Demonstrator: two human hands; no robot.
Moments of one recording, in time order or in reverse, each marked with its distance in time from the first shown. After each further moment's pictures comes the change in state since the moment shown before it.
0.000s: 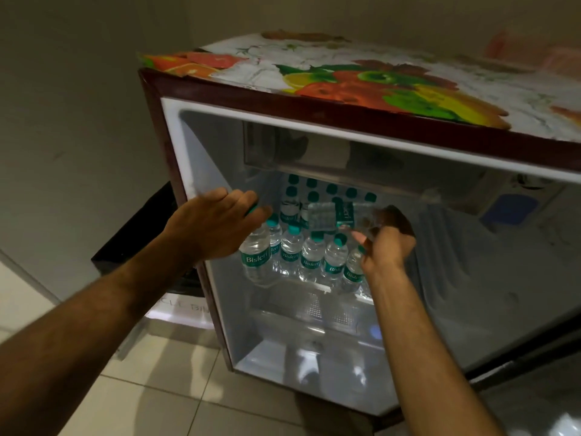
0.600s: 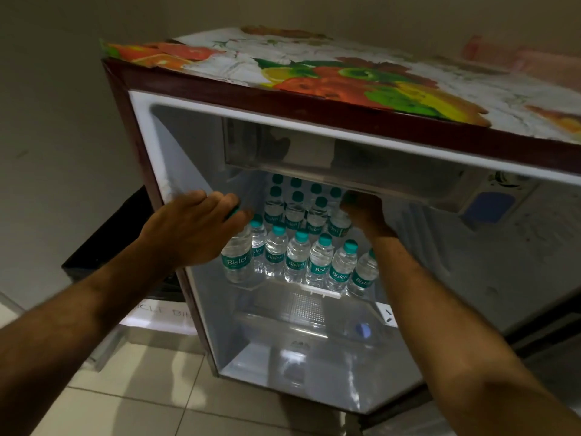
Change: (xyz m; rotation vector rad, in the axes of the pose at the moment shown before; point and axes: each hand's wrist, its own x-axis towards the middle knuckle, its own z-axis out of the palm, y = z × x) left_hand -0.007 0.004 0.013 0.033 0.163 0.027; right_hand 0.120 0.000 0.031 -1.373 -0.343 -0.406
